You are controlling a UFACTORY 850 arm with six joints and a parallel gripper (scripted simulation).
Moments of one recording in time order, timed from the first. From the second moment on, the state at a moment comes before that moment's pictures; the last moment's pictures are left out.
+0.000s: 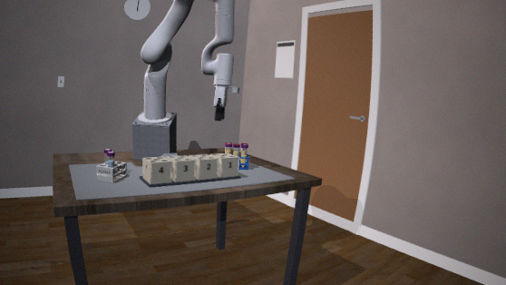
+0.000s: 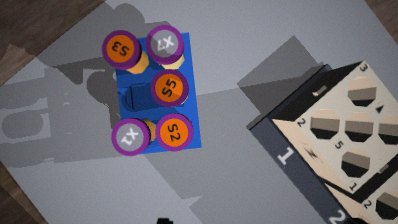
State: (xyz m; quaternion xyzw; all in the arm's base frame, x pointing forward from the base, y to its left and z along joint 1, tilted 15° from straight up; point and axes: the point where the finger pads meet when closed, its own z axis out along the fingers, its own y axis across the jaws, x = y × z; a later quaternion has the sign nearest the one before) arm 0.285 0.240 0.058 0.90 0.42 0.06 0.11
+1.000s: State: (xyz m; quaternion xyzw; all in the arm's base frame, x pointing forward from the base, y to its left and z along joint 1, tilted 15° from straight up) arm 0.270 0.275 0.014 0.90 0.42 0.06 0.11
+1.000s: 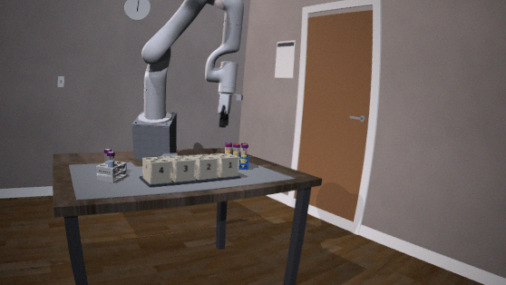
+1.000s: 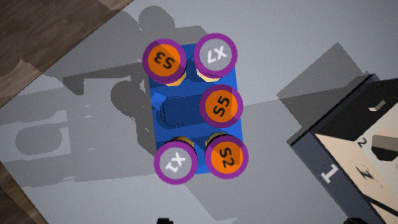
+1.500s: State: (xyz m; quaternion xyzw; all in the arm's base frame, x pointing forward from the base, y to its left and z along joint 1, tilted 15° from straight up) arm 0.278 0.271 -0.020 0.90 0.42 0.06 0.12
